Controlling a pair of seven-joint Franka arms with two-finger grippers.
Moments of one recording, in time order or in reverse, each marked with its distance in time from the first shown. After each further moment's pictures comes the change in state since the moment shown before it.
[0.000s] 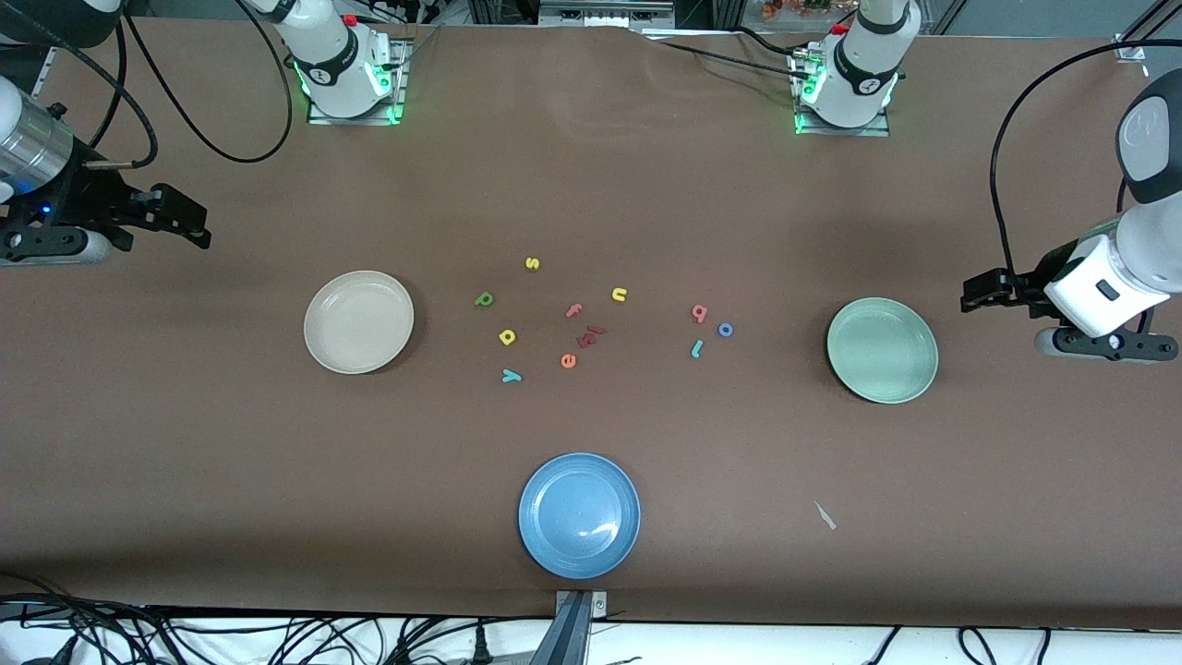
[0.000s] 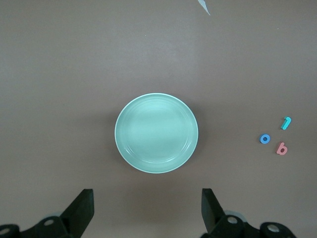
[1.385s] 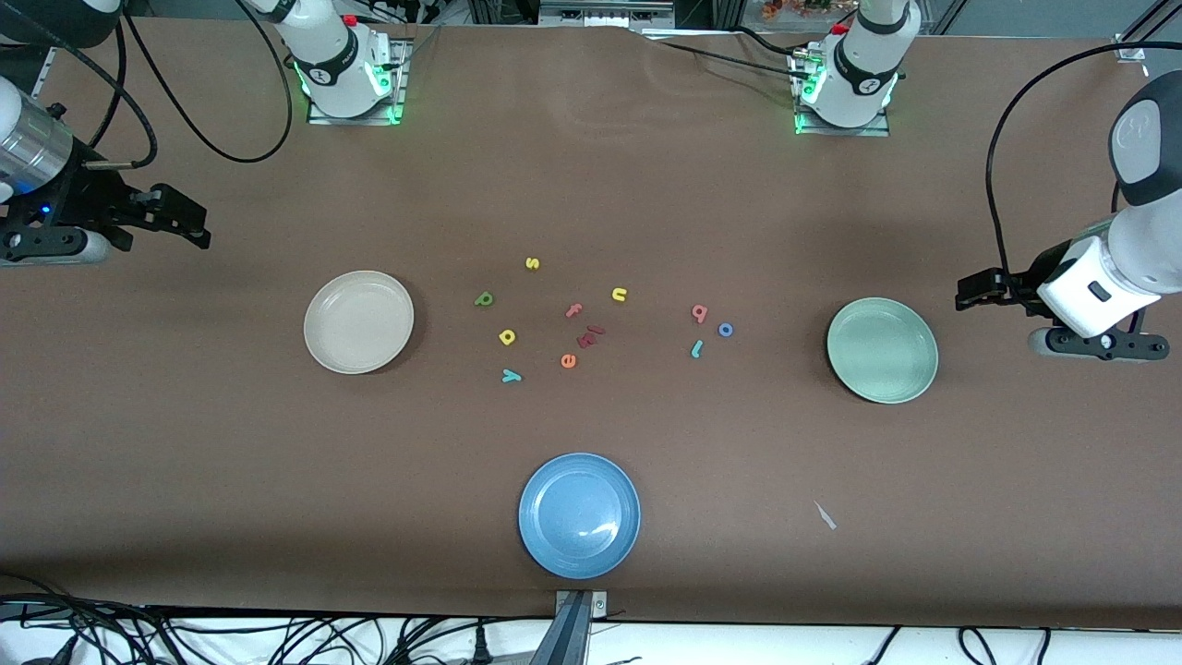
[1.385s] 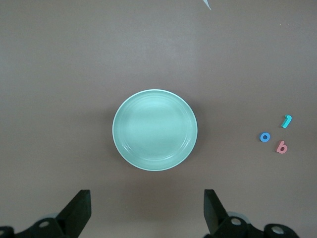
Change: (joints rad) left arm -0.006 -0.001 -0.002 -0.017 -0.001 0.000 -0.028; right arm -0.001 0.000 0.000 0.000 0.000 0.000 0.000
